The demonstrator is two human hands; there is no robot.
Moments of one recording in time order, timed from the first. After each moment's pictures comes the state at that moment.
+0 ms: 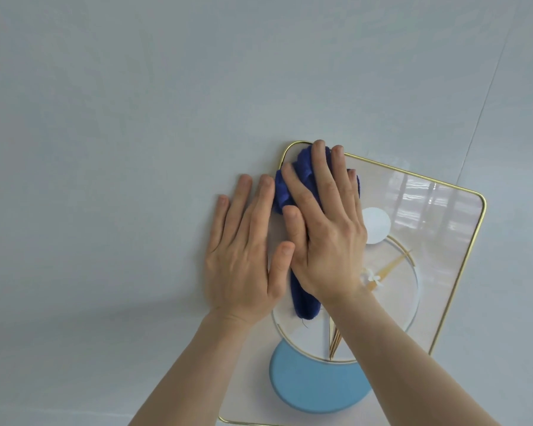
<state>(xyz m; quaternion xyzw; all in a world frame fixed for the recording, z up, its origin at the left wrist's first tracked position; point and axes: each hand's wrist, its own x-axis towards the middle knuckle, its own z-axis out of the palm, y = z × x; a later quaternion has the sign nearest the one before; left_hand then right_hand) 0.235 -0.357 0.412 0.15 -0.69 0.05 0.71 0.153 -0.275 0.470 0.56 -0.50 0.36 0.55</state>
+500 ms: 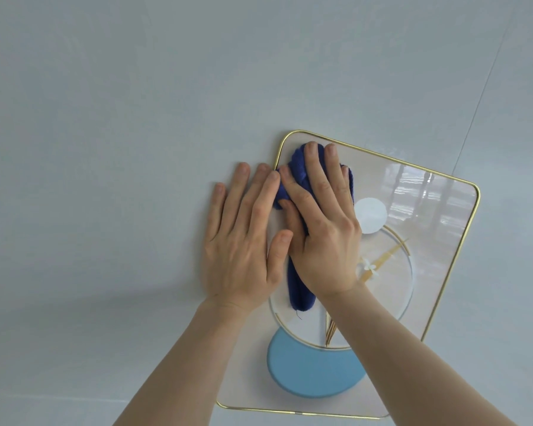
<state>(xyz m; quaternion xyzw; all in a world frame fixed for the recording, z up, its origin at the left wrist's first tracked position) 0.235 -0.357 0.411 0.16 -0.69 0.07 0.70 0.146 -0.279 0.459 0.56 -0.48 0.37 0.56</state>
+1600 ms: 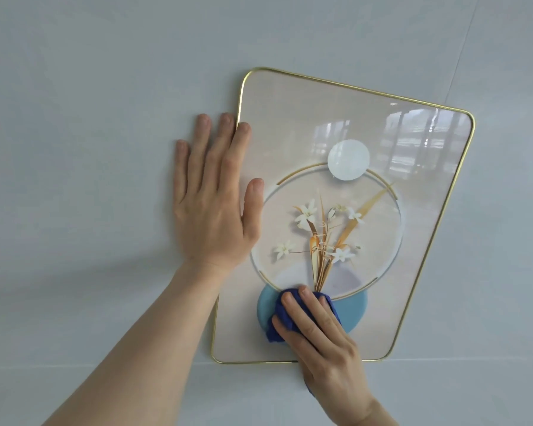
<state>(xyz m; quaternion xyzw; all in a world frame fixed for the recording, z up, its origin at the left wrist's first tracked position) 0.229 -0.359 0.407 0.19 -0.67 0.13 0.71 0.095 -0.191 0.244 0.63 -0.58 0.23 0.46</state>
